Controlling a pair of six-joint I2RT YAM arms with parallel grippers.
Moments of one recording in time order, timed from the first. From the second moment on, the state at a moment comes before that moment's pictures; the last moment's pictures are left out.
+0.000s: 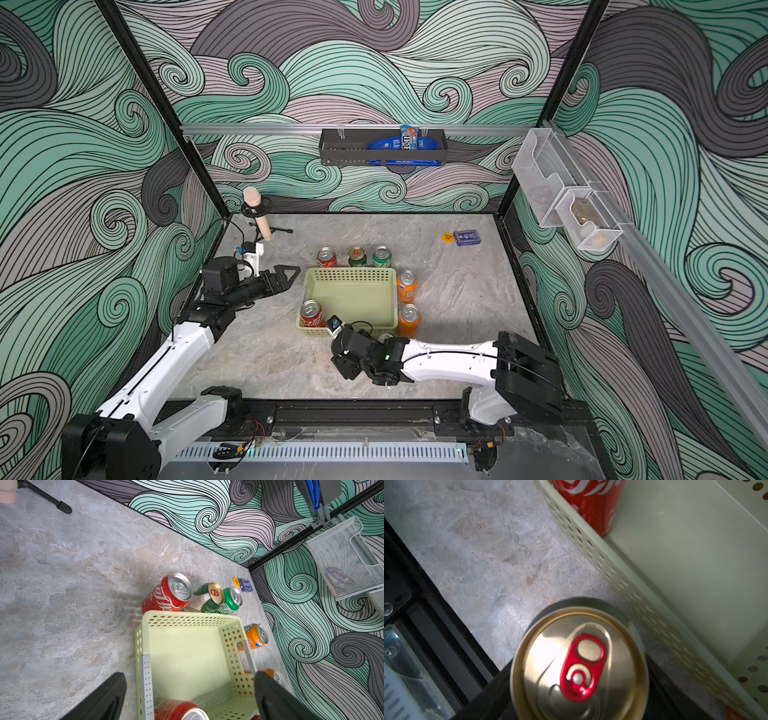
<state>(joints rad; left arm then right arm) -0.10 1.02 0.69 -0.17 0.46 -0.48 1.25 1.44 0.79 -0.27 0.27 0.37</state>
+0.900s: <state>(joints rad) -0.10 1.00 0.69 -0.17 0.45 -0.48 1.20 1.37 0.97 -0.28 0.28 0.39</state>
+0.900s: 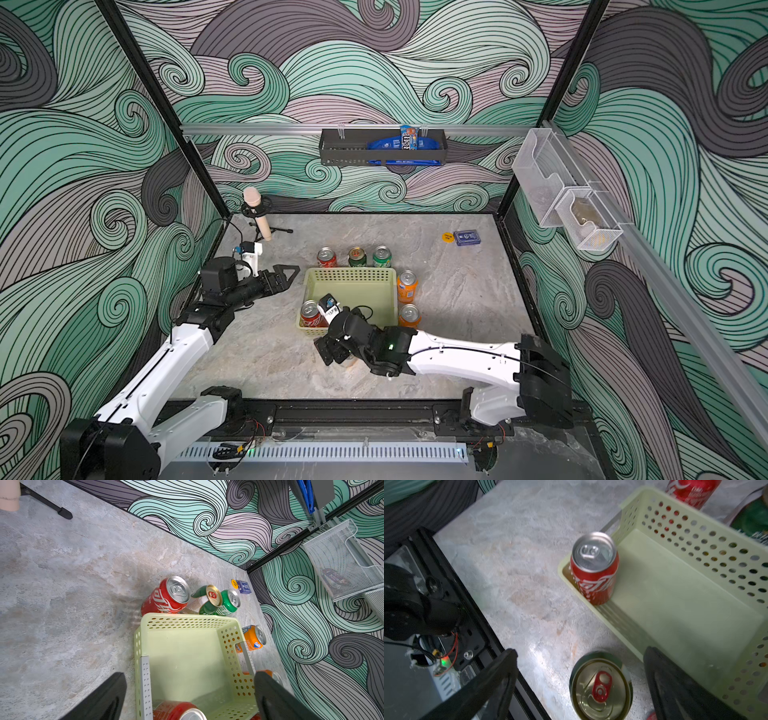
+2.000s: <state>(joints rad) -0.04 1.00 0.69 -0.20 0.39 -0.50 1.07 1.88 1.33 -0.31 0.14 0.38</state>
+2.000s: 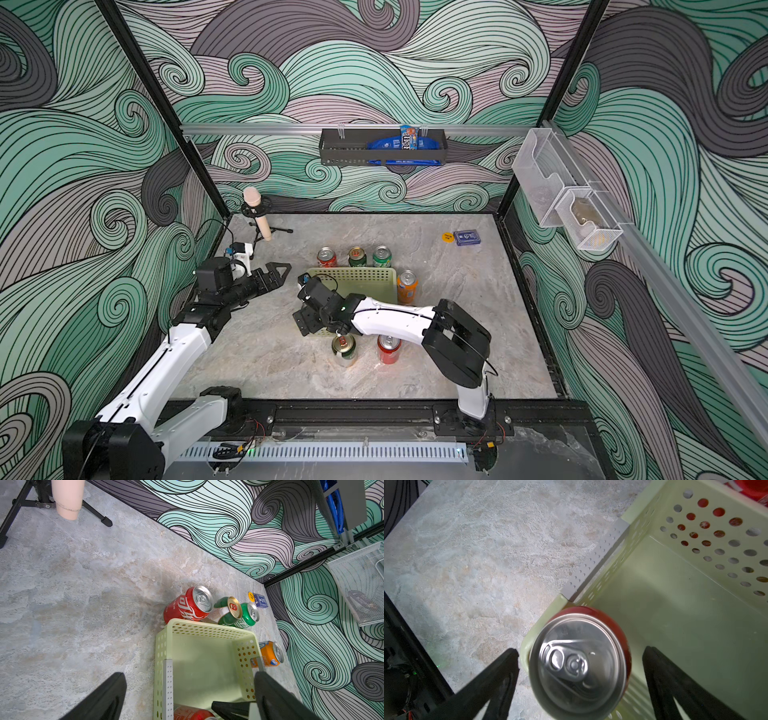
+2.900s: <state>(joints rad) -0.03 1.00 0.69 -0.20 0.40 -0.50 1.06 1.63 1.22 -0.32 0.18 0.34</state>
